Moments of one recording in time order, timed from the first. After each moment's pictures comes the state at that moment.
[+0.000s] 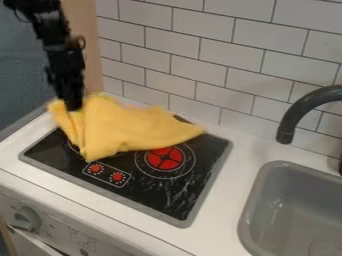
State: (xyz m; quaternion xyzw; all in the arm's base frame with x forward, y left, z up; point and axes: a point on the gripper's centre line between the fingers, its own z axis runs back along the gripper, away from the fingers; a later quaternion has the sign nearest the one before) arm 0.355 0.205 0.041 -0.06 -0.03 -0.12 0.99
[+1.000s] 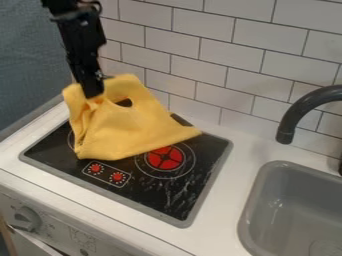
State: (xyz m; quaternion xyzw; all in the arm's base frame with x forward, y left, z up) arm 0.316 0.109 0.090 -0.07 -0.08 -0.27 0.96
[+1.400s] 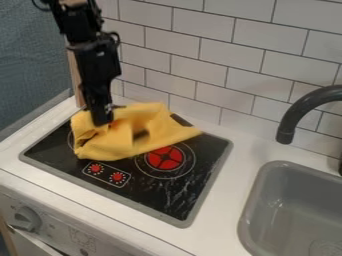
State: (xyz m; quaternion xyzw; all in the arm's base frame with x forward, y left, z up) arm 0.298 0.086 0.064 -0.04 -0.06 -0.31 0.95
